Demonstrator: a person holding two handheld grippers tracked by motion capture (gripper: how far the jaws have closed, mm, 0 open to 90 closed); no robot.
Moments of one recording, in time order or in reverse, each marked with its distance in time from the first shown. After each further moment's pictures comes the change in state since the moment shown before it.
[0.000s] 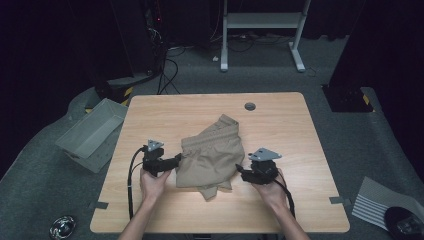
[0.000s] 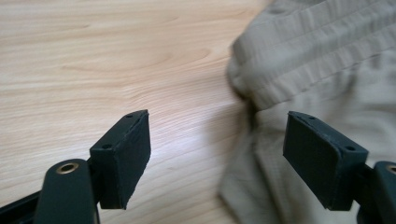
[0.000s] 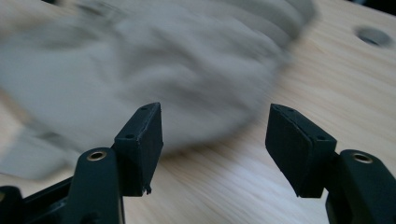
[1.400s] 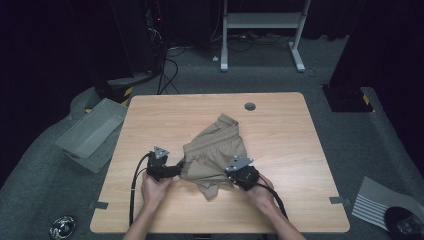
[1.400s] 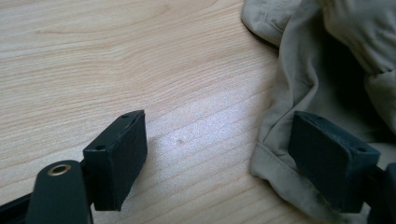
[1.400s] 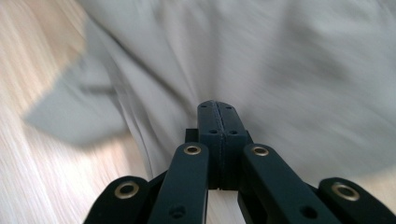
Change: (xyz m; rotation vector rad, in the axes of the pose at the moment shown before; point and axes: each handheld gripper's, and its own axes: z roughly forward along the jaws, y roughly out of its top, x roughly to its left) left arm 0.002 -0.030 0.029 0.049 0.028 0.117; right arm 0.023 -0.011 0.034 0.167 0.099 -0.203
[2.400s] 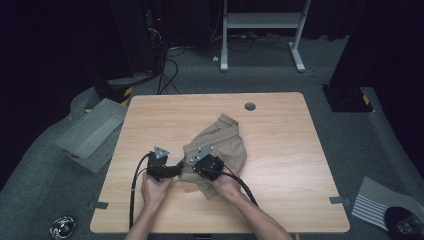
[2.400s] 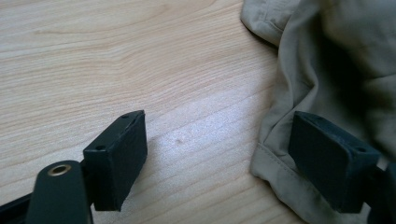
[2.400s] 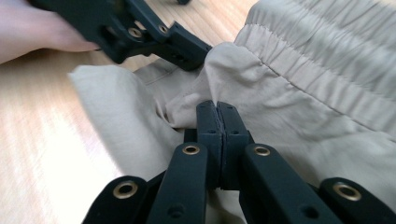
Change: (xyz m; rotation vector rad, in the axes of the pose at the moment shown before) left arm -0.001 0.000 0.000 -0.001 -0.002 0.000; right arm 0.041 0.082 0.055 -0.014 0.099 -0.079
